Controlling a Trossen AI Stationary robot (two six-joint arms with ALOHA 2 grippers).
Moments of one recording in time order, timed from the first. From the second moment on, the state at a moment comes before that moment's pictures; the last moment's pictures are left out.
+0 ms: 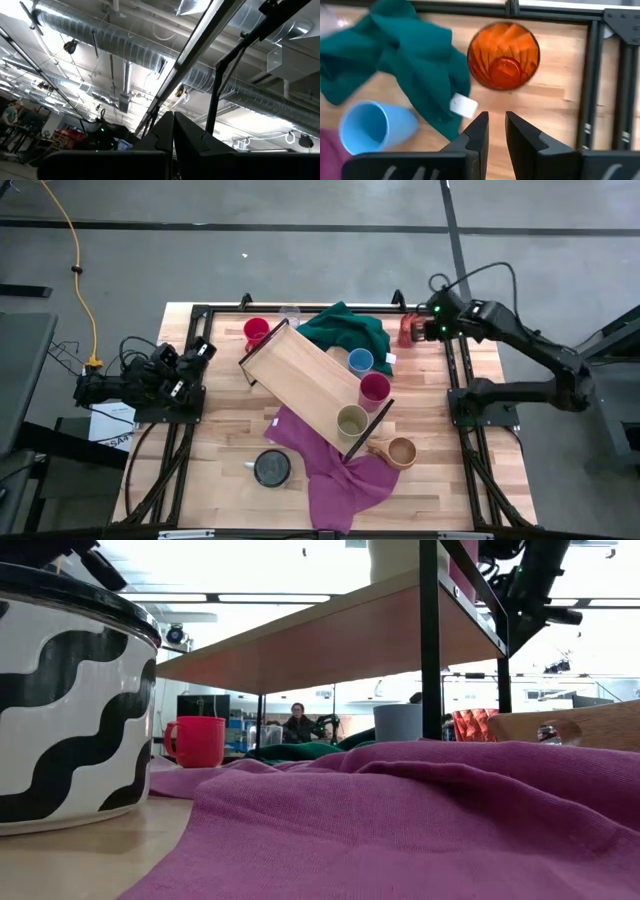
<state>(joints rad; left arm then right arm) 0.08 0.02 0.01 0.78 -0.08 -0.35 -0.69 1.03 1.07 -1.11 0.17 0.70</state>
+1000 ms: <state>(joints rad) 0.08 0.02 0.01 0.67 0.02 -0.38 -1.00 1.30 1.05 -1.04 0.05 0.63</state>
